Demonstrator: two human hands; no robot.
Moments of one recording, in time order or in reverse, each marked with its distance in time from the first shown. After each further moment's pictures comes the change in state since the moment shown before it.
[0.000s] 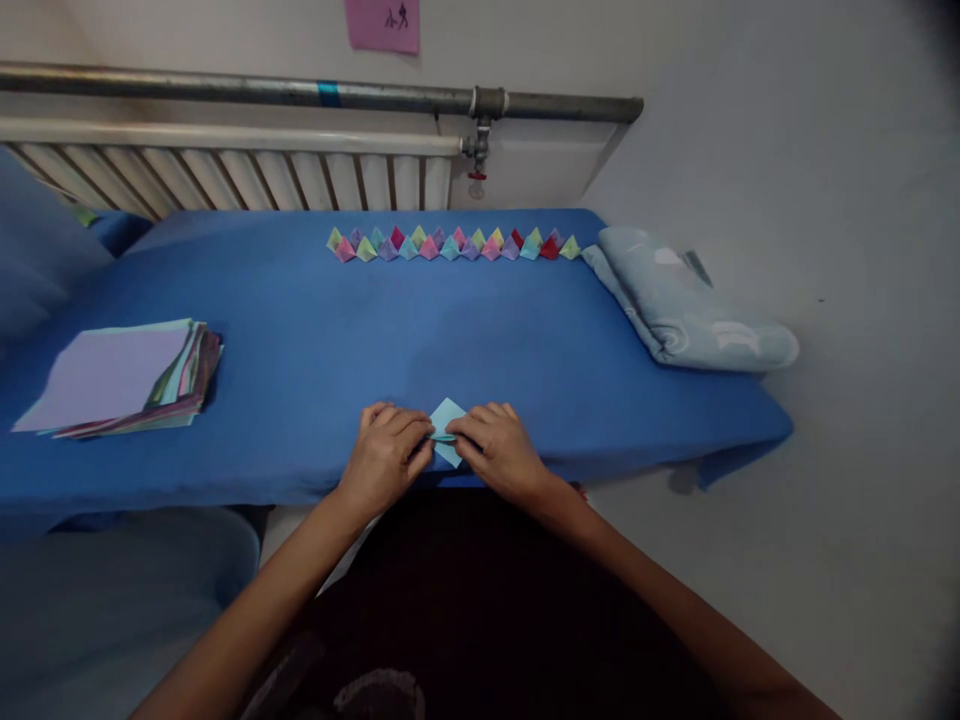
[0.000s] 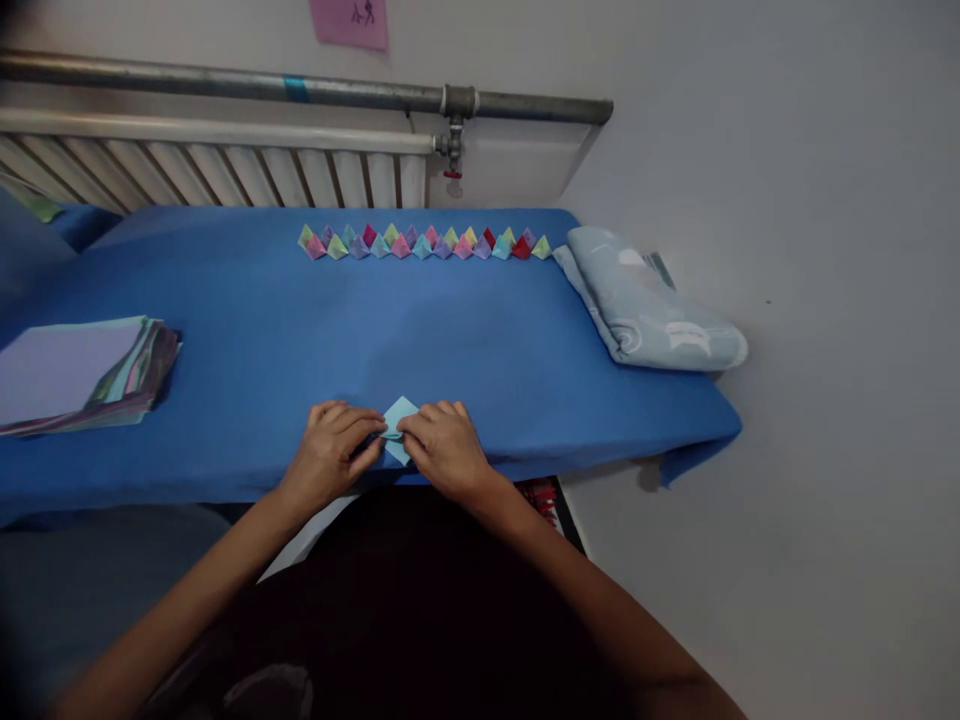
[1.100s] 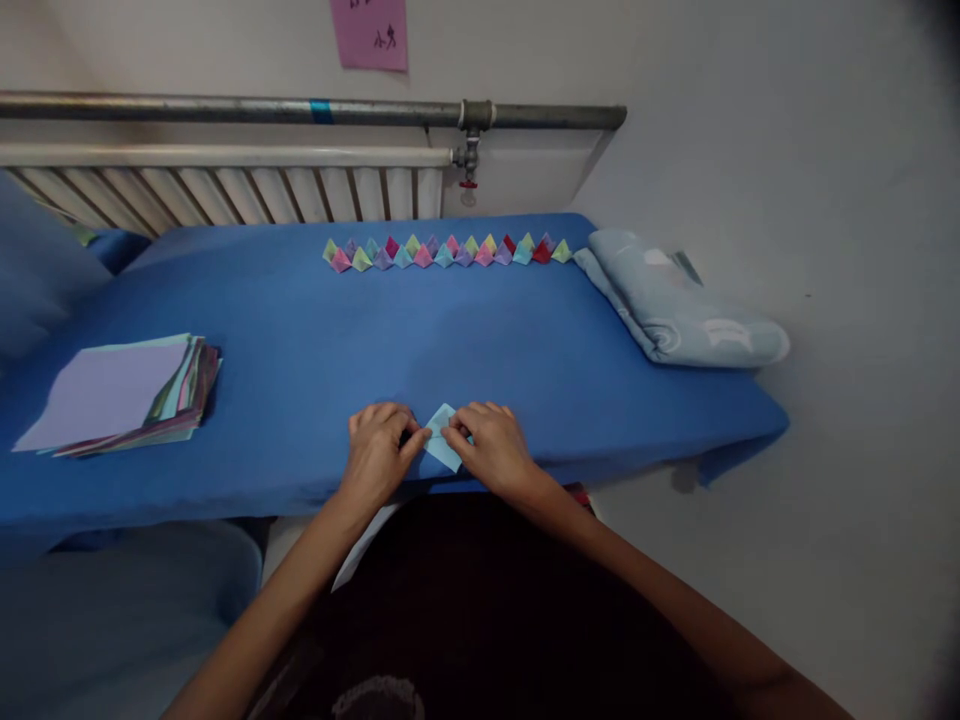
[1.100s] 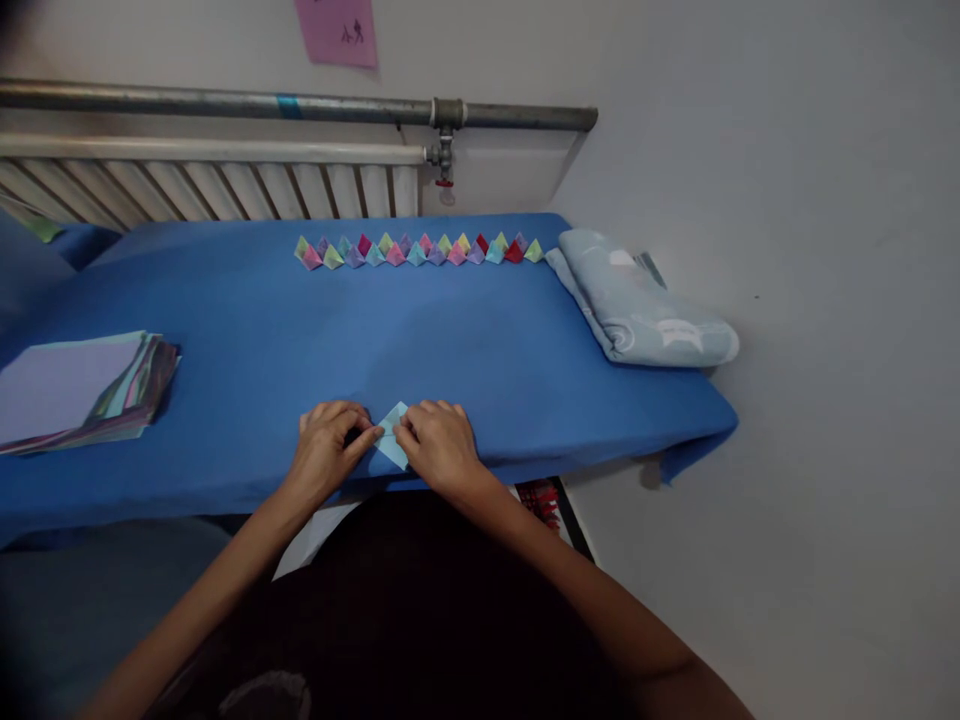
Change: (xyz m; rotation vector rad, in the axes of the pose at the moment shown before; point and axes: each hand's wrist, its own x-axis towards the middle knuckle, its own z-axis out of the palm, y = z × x) left_hand 0.009 -0.004 0.001 -0.003 -0.061 -0.316; right_hand 0.015 -0.010 0.001 -0.039 0.027 0.219
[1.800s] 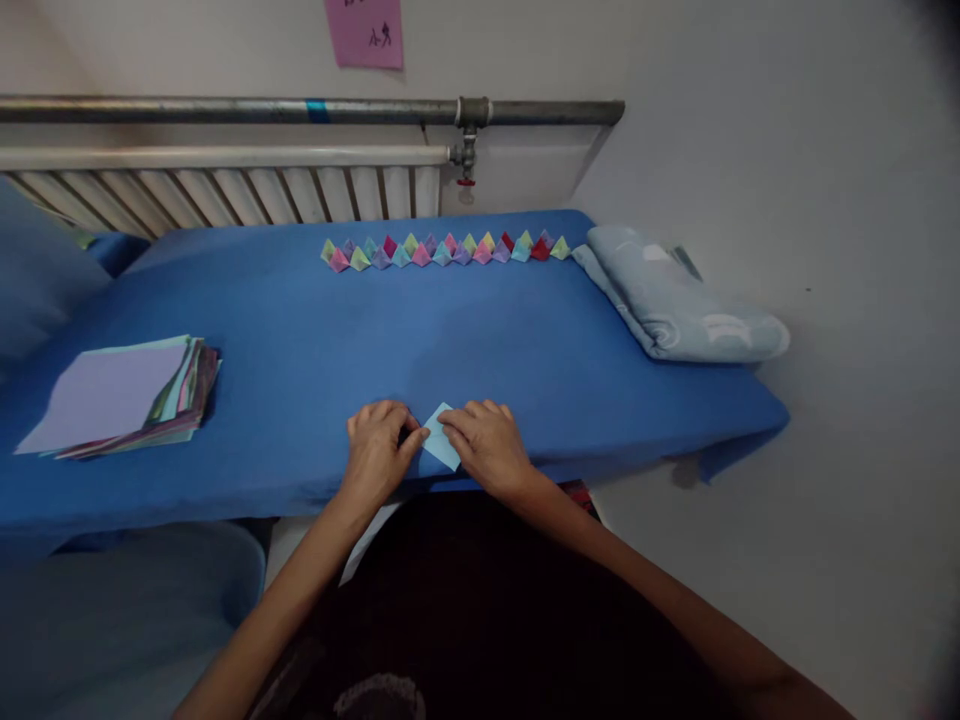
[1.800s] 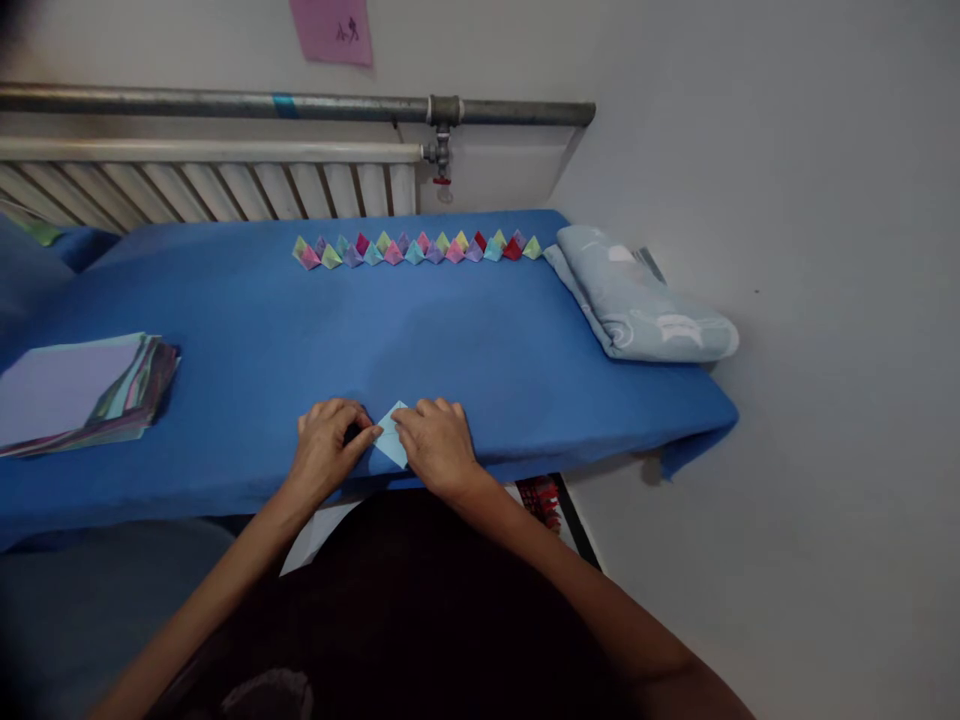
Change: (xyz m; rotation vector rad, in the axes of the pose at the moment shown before) left_hand 0.000 -0.002 0.003 0.036 0.006 -0.024; right_hand -0.004 0.003 0.004 -0.062 -0.001 -0.075
